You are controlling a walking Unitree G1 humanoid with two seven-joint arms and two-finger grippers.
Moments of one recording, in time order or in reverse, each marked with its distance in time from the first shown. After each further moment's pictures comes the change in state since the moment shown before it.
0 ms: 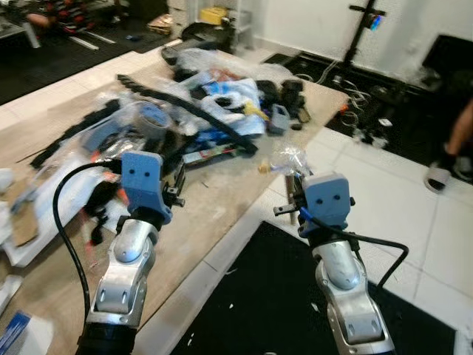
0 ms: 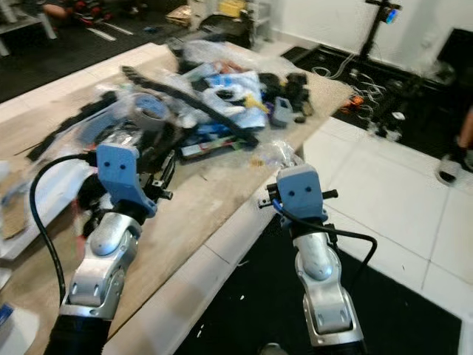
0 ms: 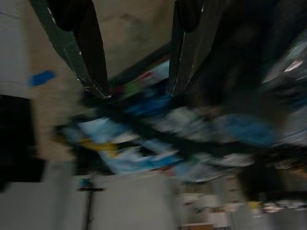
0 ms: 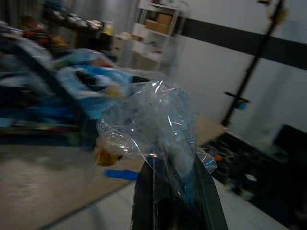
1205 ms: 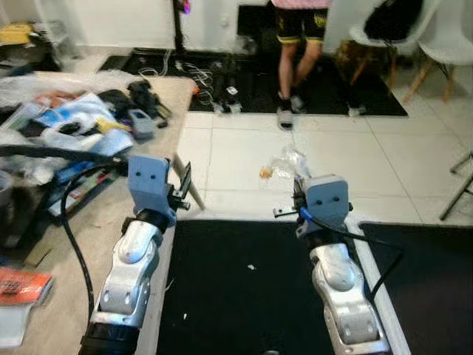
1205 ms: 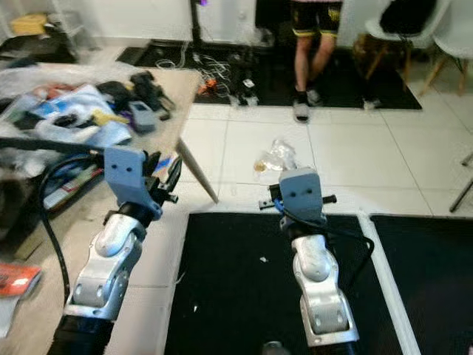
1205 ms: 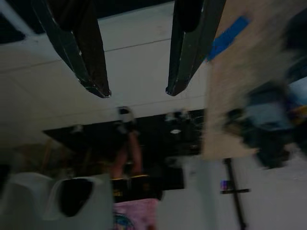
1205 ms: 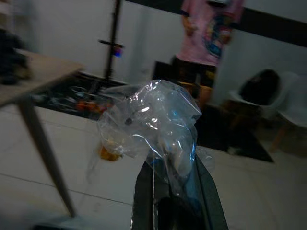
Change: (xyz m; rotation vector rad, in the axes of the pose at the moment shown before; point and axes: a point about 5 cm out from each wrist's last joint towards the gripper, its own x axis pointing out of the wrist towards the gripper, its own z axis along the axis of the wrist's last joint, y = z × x) left arm -0.001 -0.003 -0.006 -0.020 0.023 -0.024; right arm -0.003 0.006 -0.010 0.048 0.045 -0.025
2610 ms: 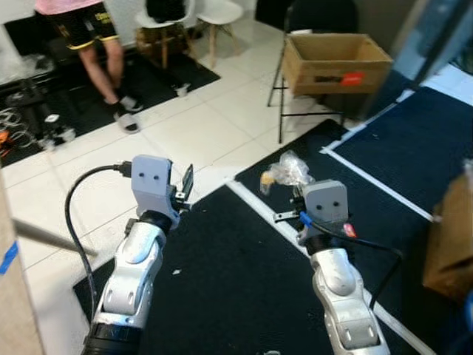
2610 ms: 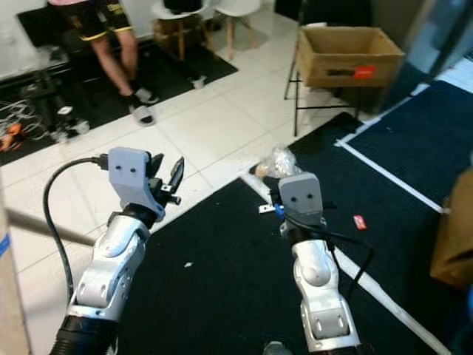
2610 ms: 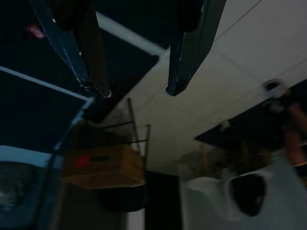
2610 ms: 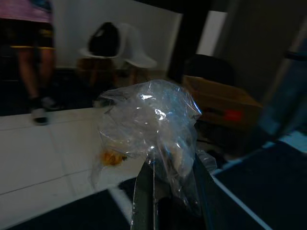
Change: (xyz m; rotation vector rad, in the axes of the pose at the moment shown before) left arm 0.001 -0.005 -0.003 -0.010 0.021 -0.004; right arm -0.004 0.002 -0.004 0.007 0.019 0.007
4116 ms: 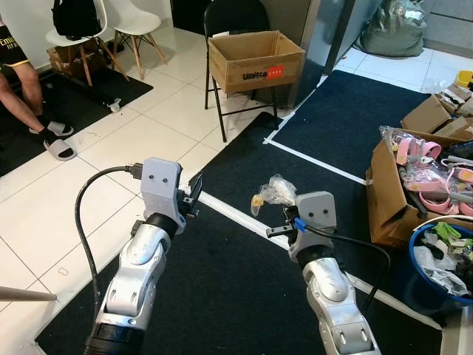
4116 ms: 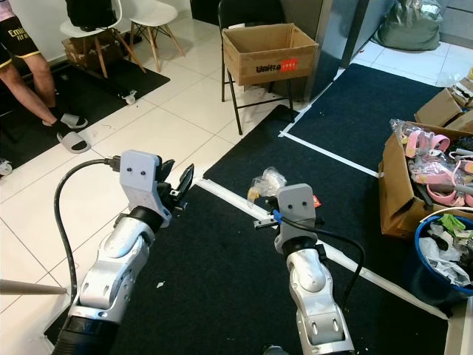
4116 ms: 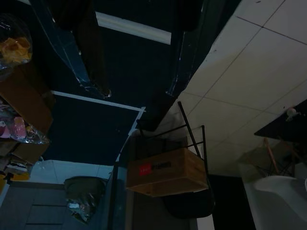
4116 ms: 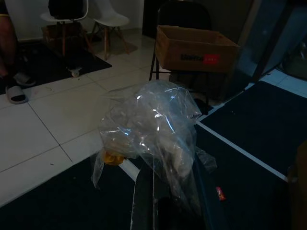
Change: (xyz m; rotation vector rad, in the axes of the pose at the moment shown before) left arm 0.000 -0.007 -0.006 -0.012 0.048 -0.057; right arm -0.009 0.012 -0.028 0.111 0.169 0.068
